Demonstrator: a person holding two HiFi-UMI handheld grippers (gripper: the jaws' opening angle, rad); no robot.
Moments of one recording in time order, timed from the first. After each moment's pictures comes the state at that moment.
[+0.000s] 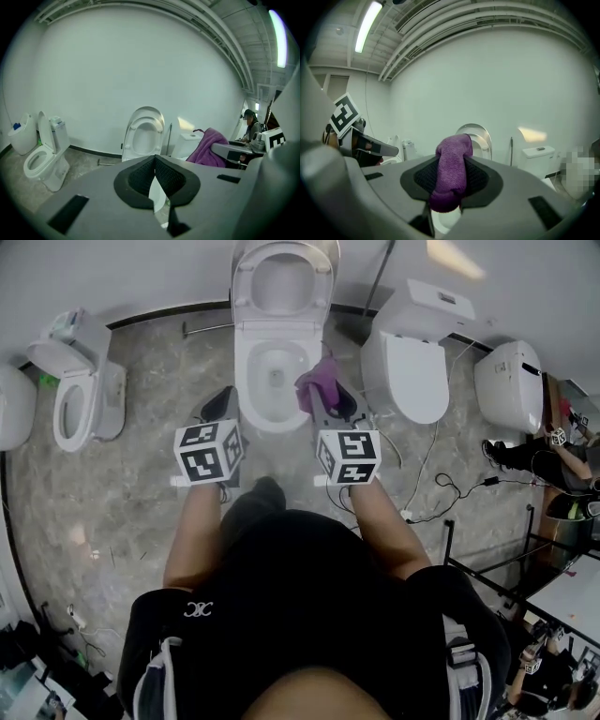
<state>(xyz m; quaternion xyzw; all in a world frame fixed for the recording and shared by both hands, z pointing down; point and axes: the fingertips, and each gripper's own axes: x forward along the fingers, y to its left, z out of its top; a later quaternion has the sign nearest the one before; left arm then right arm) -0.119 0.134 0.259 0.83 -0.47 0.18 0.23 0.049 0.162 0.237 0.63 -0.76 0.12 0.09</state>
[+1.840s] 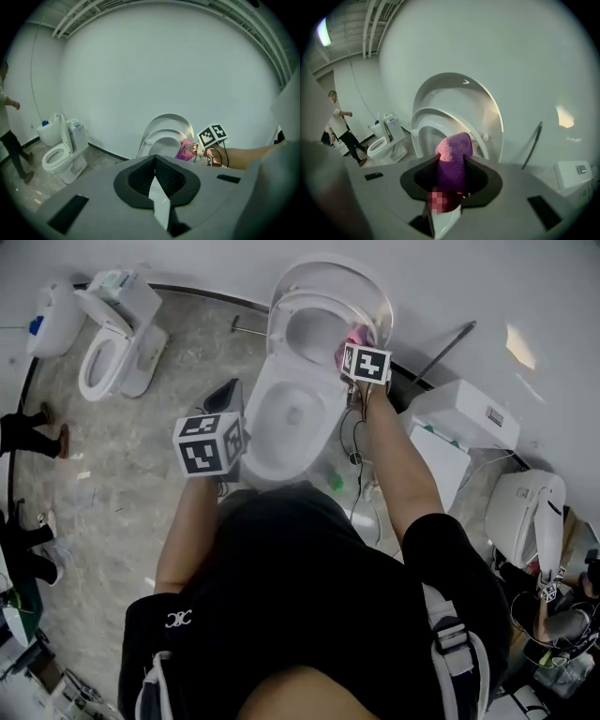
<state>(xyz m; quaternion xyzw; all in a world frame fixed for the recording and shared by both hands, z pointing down) -0.029 -0.079 0.246 0.72 -0.63 0.18 0.25 0.197 -0.275 0.372 0.54 -0.76 0.24 0.26</state>
